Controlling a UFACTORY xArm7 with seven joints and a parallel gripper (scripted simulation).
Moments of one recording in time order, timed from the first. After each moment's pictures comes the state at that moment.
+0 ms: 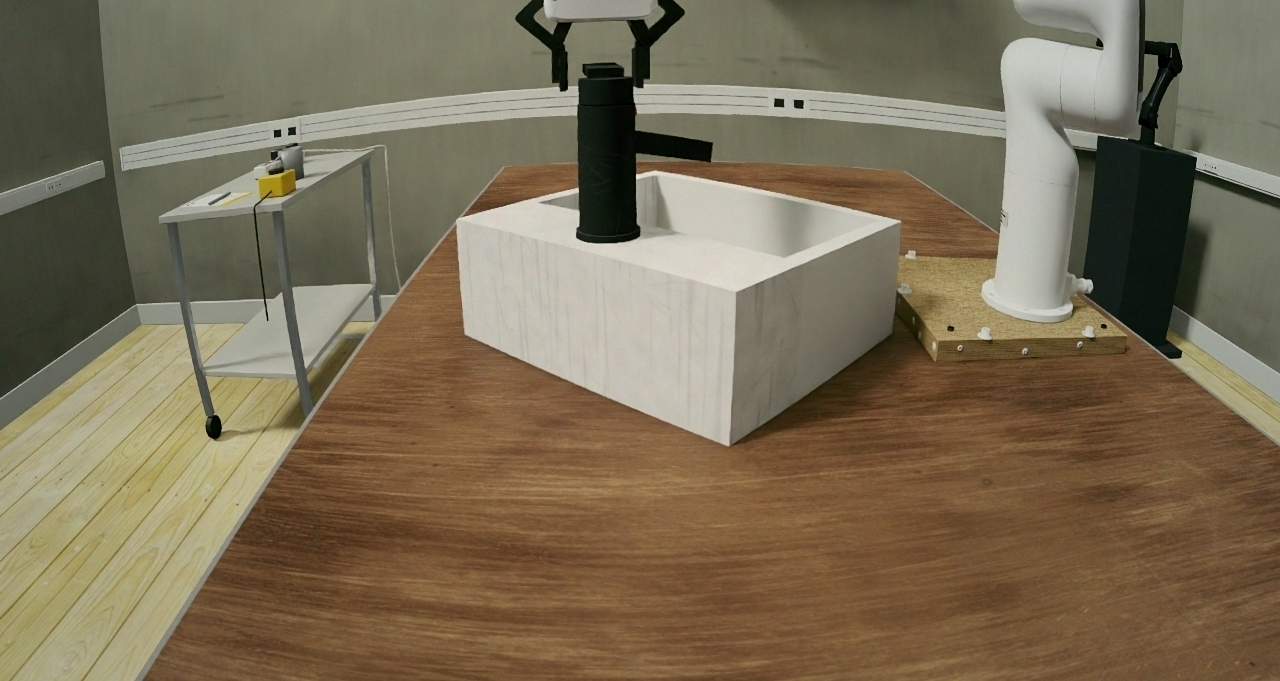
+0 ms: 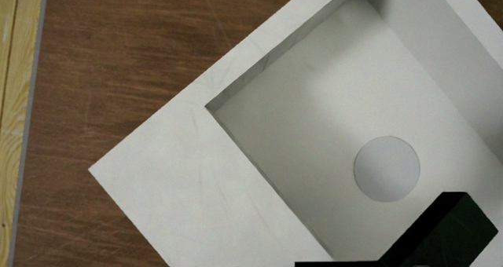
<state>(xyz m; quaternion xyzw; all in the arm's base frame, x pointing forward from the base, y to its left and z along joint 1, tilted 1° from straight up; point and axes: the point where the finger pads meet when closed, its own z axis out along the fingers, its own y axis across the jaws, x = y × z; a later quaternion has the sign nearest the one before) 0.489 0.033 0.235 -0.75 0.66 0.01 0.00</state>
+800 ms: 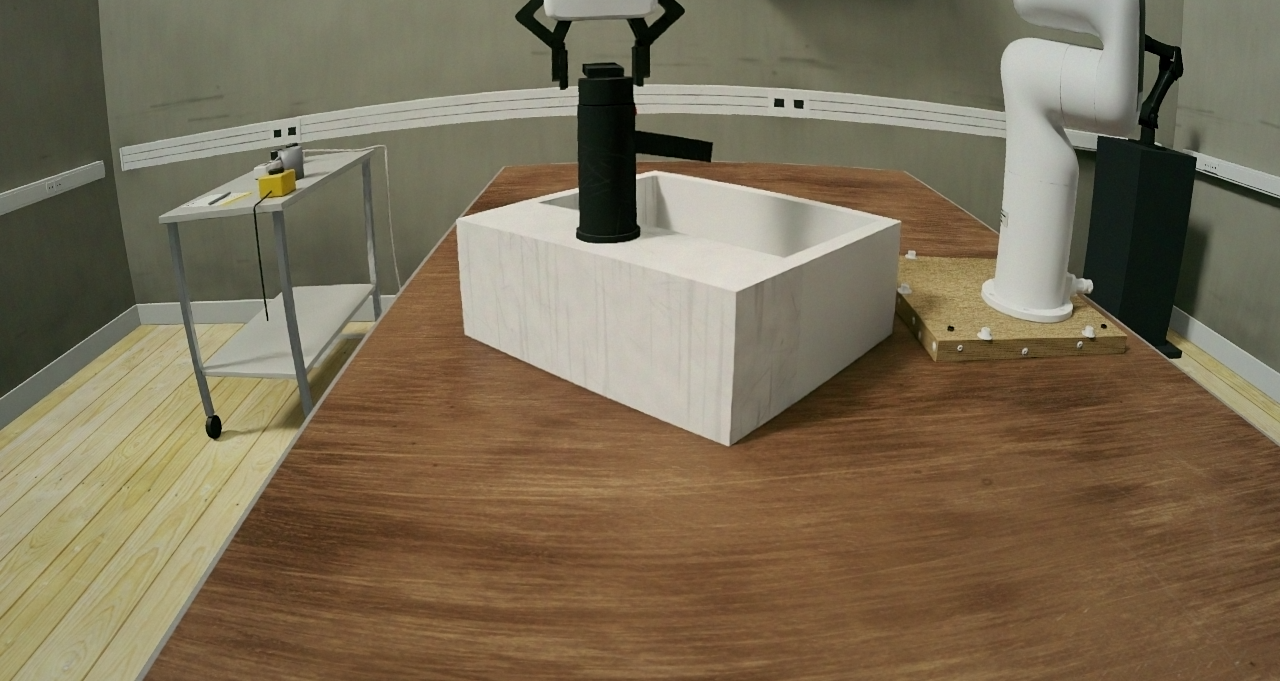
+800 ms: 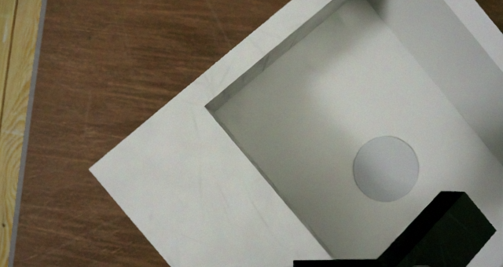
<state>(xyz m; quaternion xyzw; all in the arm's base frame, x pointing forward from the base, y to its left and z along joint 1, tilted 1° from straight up) 0.489 0.033 0.237 -0.75 0.66 0.01 0.00</state>
